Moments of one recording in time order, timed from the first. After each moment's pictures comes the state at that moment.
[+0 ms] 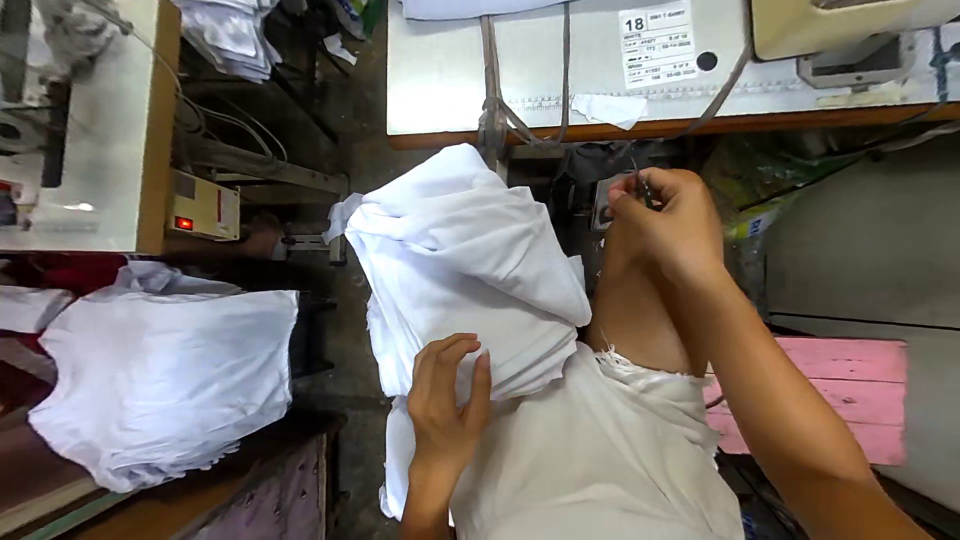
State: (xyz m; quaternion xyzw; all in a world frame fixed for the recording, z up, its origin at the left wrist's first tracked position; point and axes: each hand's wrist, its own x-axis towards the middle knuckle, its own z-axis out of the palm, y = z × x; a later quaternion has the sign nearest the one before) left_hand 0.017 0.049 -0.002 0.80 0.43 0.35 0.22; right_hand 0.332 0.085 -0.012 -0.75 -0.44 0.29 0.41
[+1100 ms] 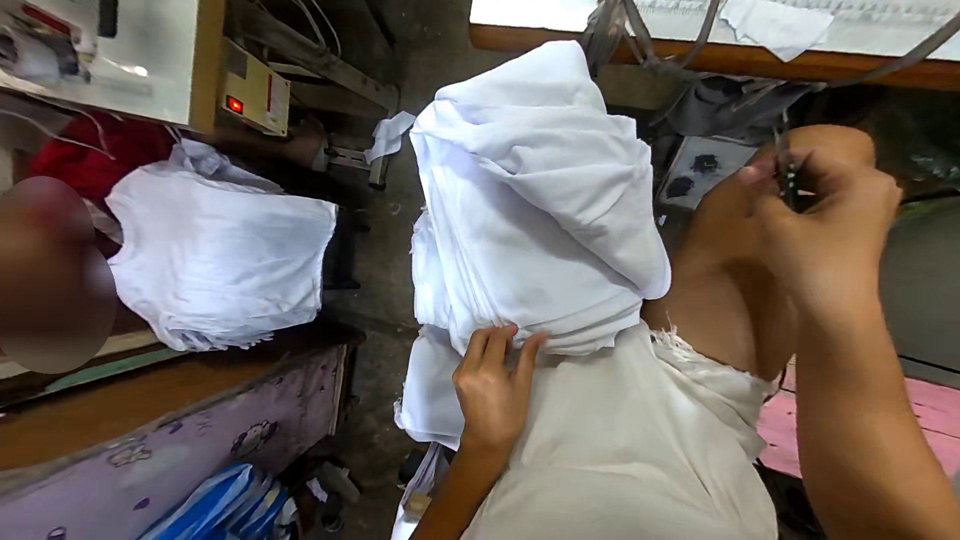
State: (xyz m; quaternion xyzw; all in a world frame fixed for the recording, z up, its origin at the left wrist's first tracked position) left_hand 0.019 -0.009 -0.013 0.71 0.64 0.24 0.19; right_hand 0.320 0.053 -0.010 -0.77 -0.51 0.24 0.31
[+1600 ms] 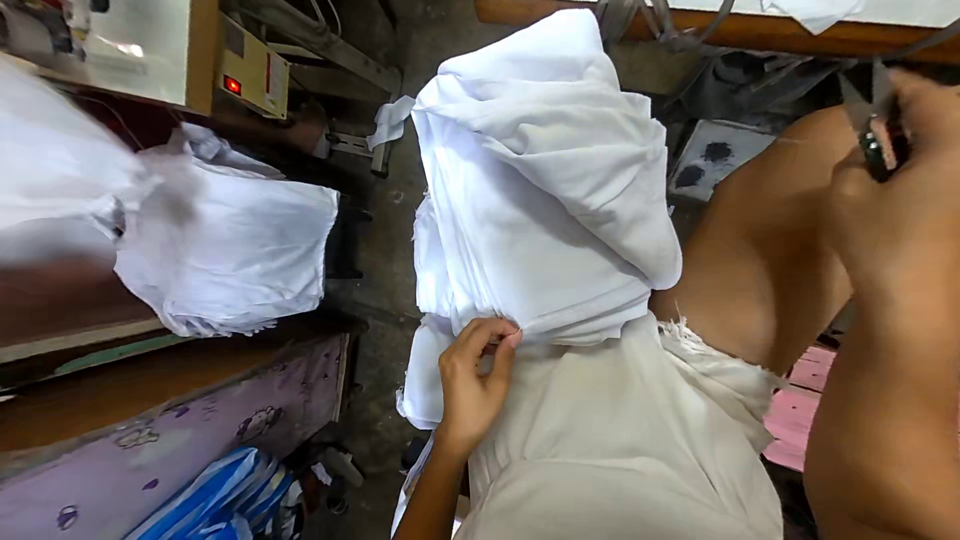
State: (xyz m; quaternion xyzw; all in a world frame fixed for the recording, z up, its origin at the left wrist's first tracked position) left_hand -0.015 -0.007 -0.012 0.64 0.57 0.30 0.42; right_hand 0.343 0.061 0.000 -0.84 -0.49 0.14 0.16
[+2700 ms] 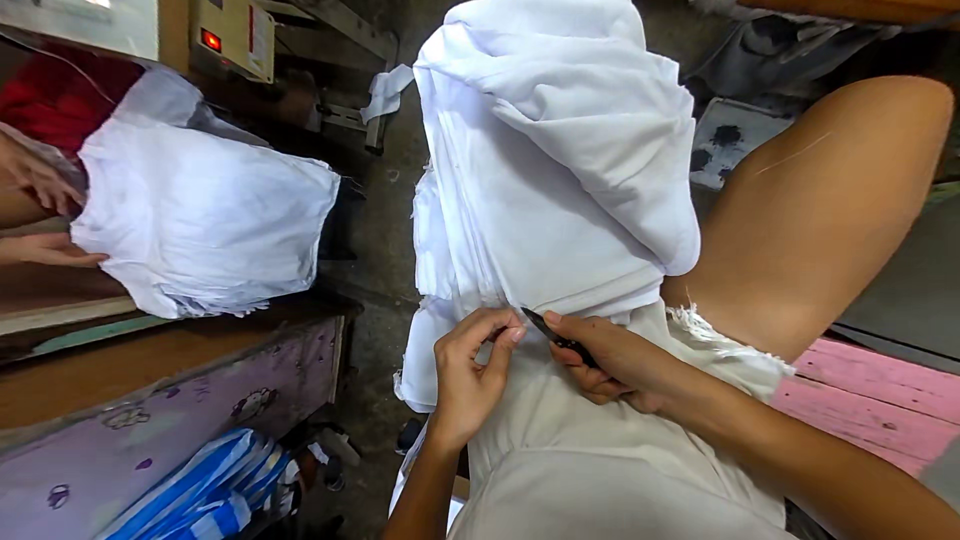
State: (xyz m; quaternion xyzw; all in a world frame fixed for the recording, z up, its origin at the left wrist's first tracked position) left_hand -0.024 -0.009 -0.007 0.64 0.53 0.33 0.45; right_hand 0.180 0.002 0.000 -0.39 -0.05 0.91 0.14
